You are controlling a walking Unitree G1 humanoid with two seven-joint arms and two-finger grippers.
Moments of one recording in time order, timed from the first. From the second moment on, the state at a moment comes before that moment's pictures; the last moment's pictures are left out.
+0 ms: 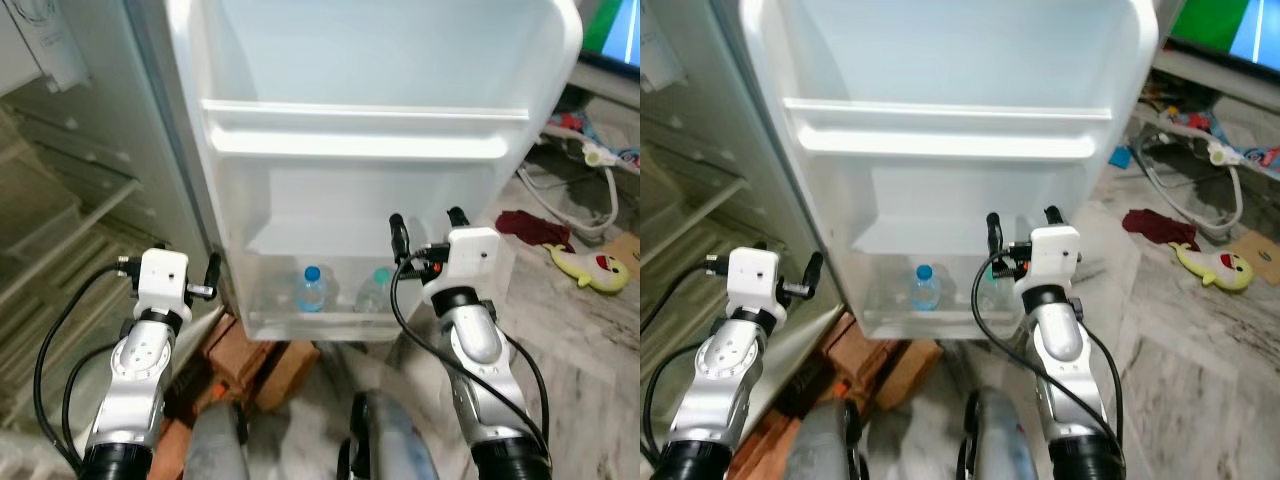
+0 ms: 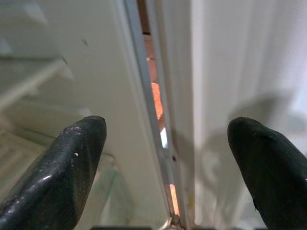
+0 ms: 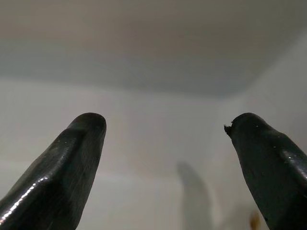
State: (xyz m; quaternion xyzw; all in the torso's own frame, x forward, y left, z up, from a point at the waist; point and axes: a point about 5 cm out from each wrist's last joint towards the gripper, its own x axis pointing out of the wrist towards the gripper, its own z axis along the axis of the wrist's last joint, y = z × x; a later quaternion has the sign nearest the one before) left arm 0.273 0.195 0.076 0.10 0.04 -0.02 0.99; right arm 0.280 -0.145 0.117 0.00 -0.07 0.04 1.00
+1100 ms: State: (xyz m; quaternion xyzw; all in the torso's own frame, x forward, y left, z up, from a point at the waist) left arm 0.276 0.187 0.081 0.10 0.02 -0.03 0.99; right arm 0.273 -0.134 0.079 0.01 0.05 0.07 1.00
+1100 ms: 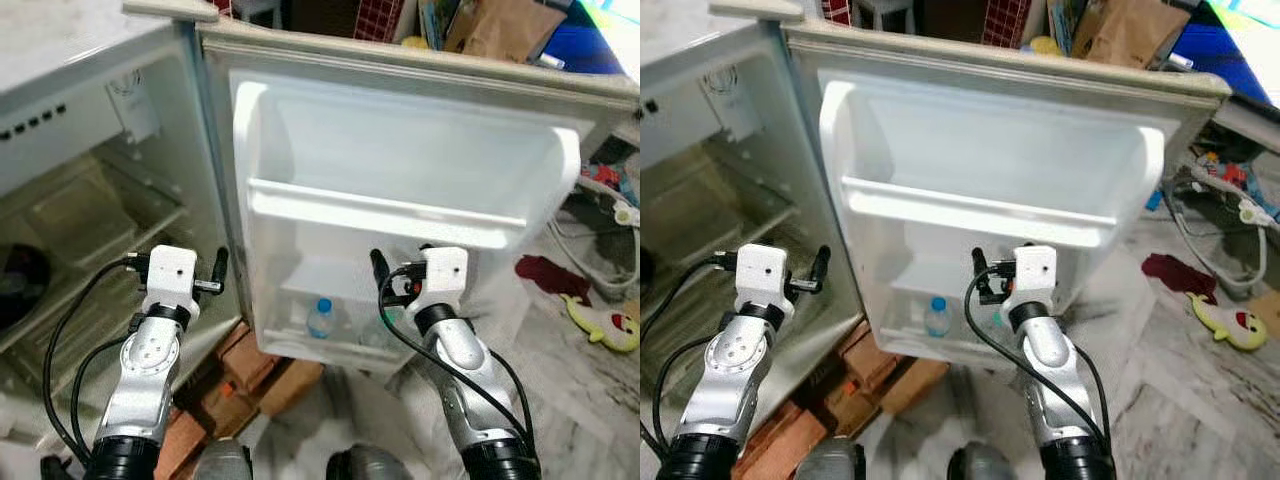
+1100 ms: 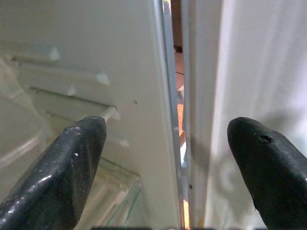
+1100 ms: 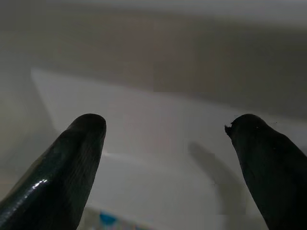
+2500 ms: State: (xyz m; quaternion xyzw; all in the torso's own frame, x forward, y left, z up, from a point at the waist) left arm 0.283 0.191 0.073 0.12 0.01 -0.08 0.99; right arm 0.284 -0.172 0.077 -0.05 0.02 -0.03 1.00
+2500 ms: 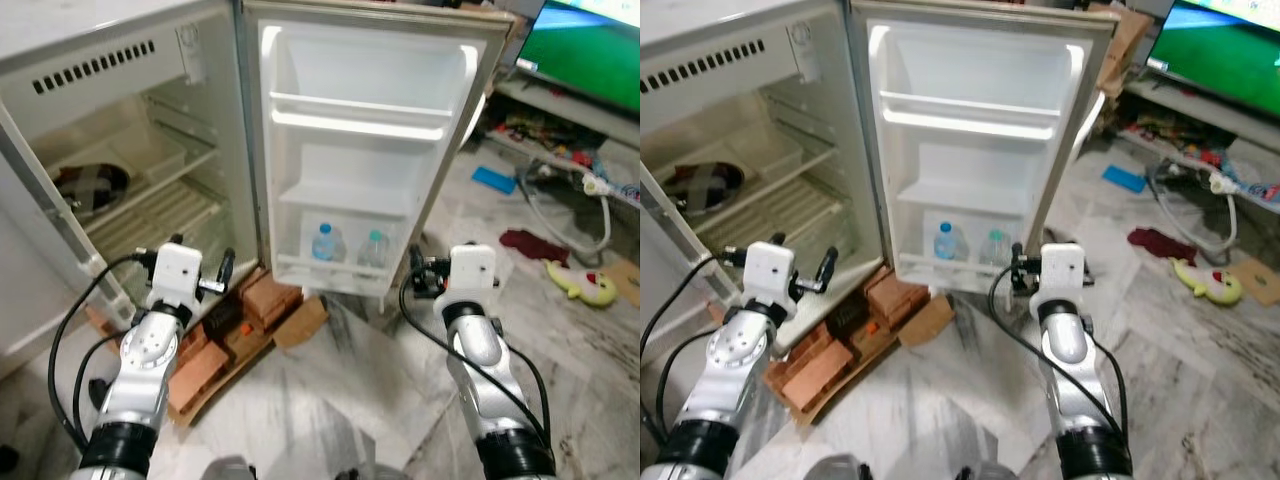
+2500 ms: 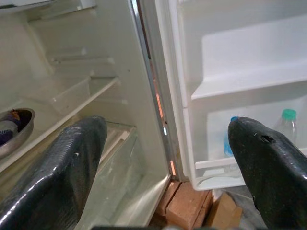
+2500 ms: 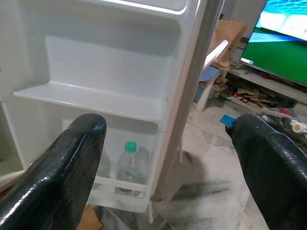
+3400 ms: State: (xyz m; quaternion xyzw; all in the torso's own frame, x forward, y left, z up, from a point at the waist) left arm 0.261 0.212 0.067 0.12 0.03 -0.04 0.99; right arm 0.276 -0.201 0.086 -0.10 -0.02 -0.06 0.99
